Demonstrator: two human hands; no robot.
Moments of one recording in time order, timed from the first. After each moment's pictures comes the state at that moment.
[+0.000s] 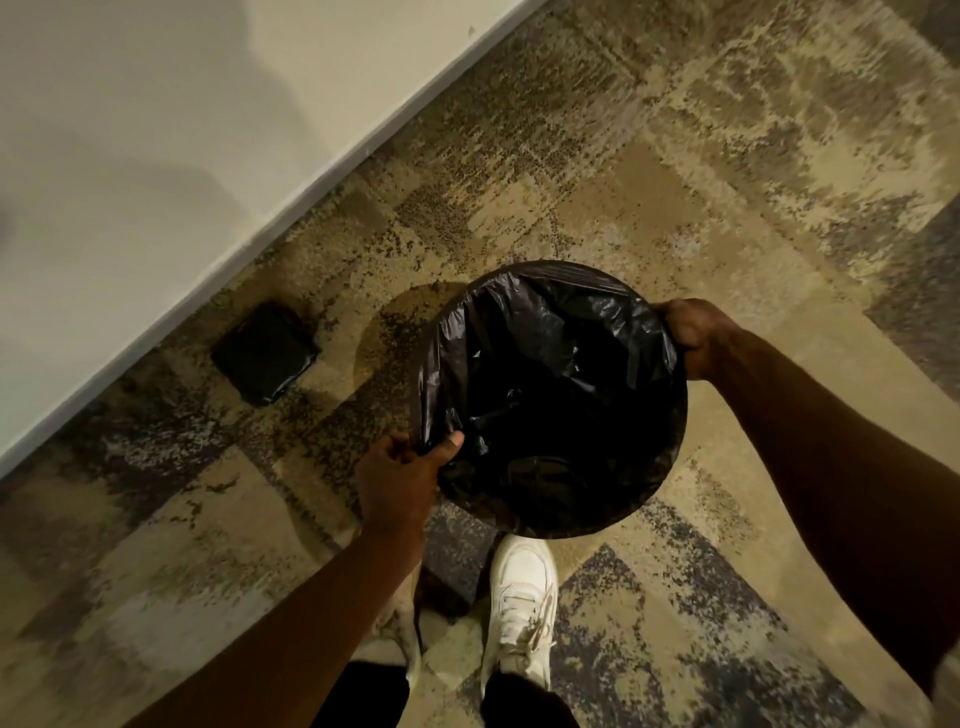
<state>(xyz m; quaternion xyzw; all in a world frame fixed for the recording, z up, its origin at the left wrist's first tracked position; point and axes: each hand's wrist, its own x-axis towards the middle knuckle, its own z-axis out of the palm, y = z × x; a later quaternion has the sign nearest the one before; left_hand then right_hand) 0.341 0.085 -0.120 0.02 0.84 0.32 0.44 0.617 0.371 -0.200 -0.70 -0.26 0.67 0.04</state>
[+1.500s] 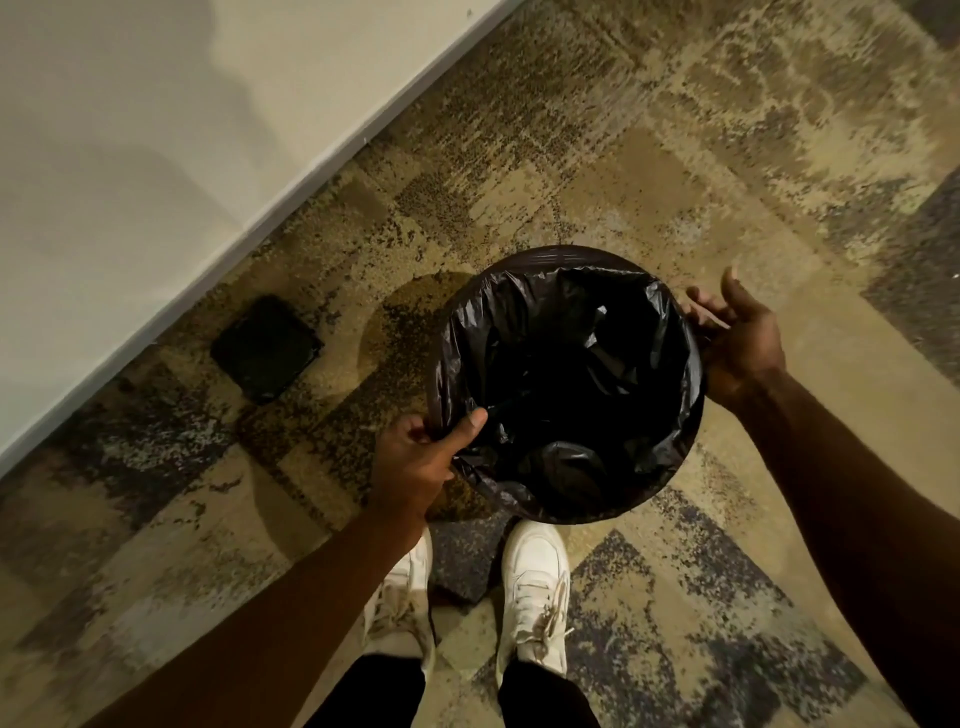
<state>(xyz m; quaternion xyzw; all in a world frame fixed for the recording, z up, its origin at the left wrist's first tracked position) 0.324 0.092 -0.109 0.06 0.76 0.36 0.54 0.611 0.301 -0.120 -0.65 -0.11 0.68 0.32</state>
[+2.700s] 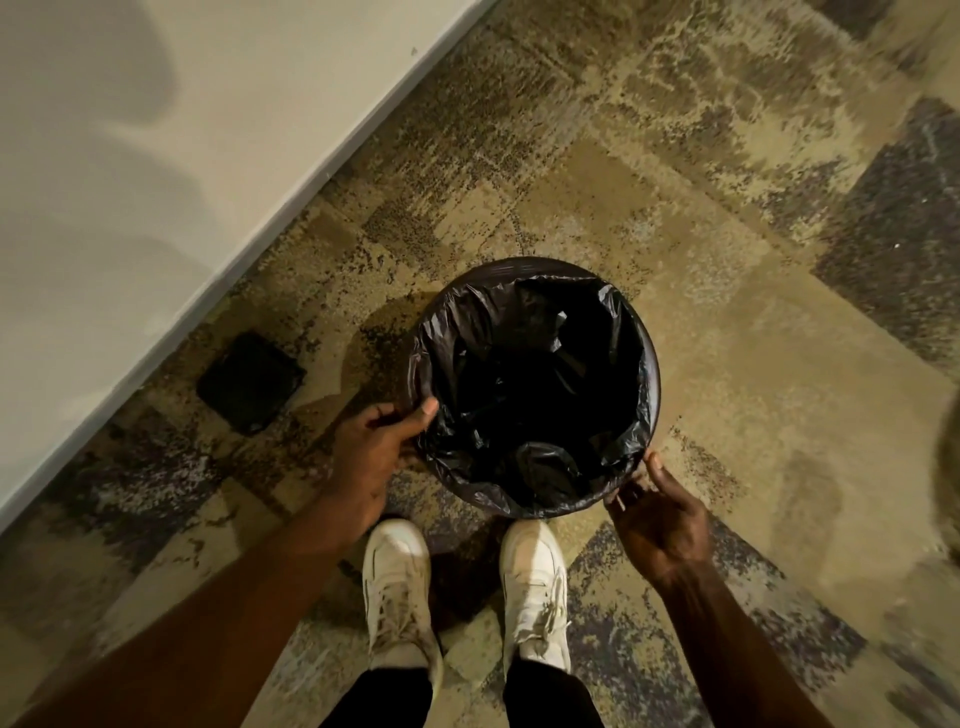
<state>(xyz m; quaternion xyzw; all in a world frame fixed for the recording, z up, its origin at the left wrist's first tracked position) 0.291 0.107 -0.114 0.07 0.72 0.35 0.59 0.619 0.089 -0.127 -0.50 0.11 0.73 0.45</state>
